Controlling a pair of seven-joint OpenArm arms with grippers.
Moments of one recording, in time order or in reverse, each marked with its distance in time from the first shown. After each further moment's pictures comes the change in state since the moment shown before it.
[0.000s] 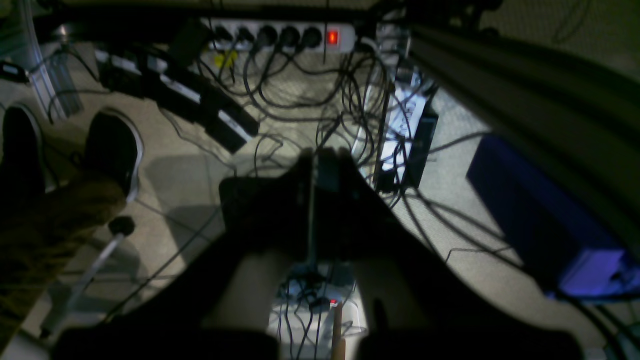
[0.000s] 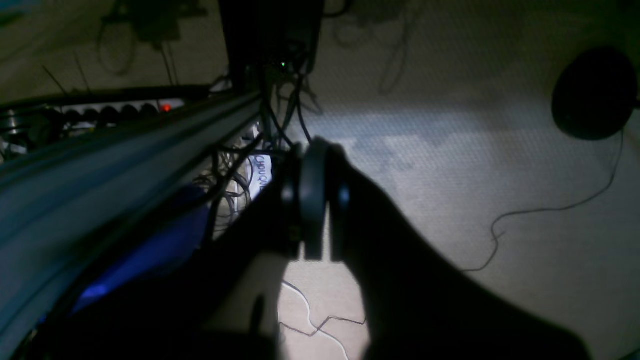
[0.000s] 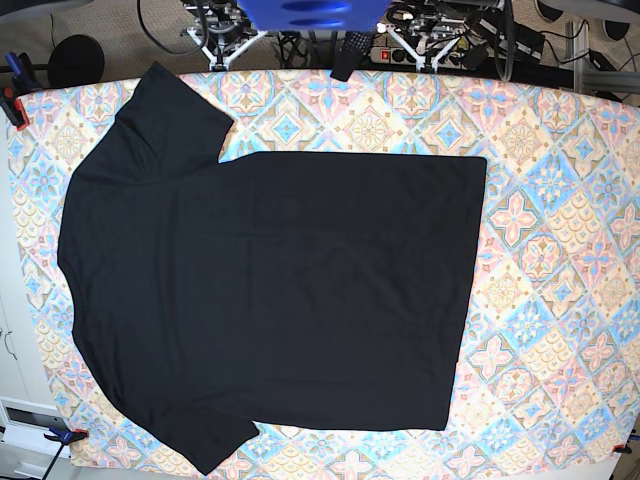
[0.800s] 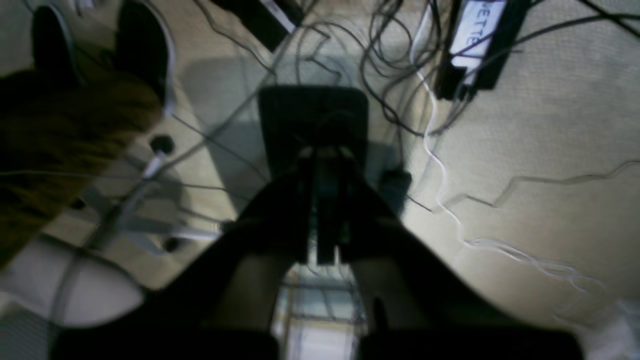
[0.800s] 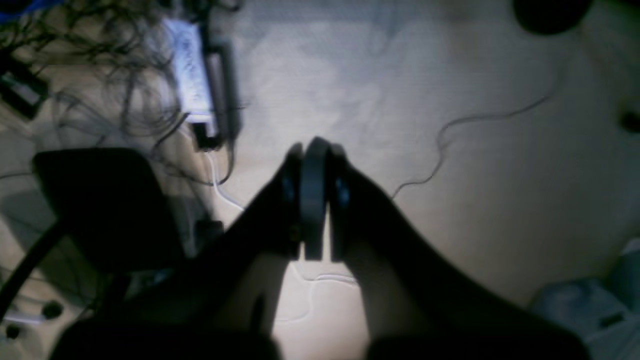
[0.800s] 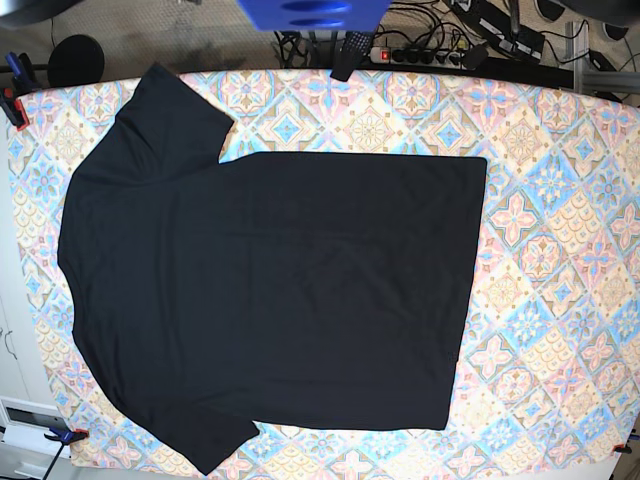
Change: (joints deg) left arm 23.1 -7.4 0.1 16.2 -0.1 0.0 -0.4; right arm -19.8 5.1 0.3 10.3 -0.5 0.0 0.4
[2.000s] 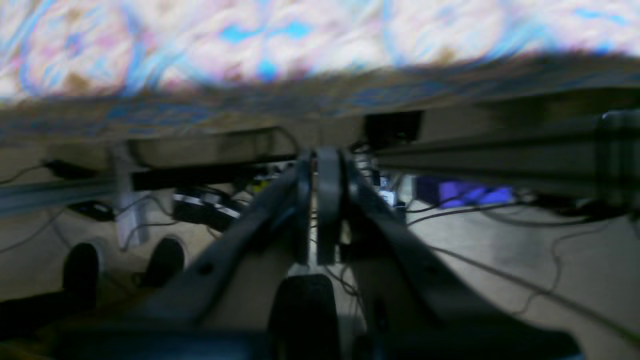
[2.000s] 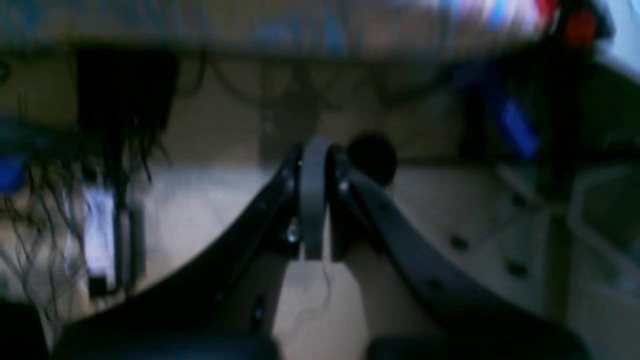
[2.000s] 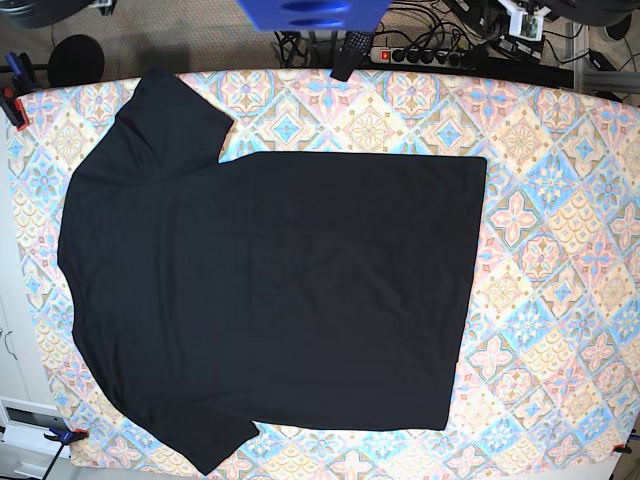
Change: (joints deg) left arm 40.8 -17.8 -3.2 85.3 -22.4 -0.4 7.3; right arm -34.1 2.7 15.2 64.4 0.0 0.5 -2.7
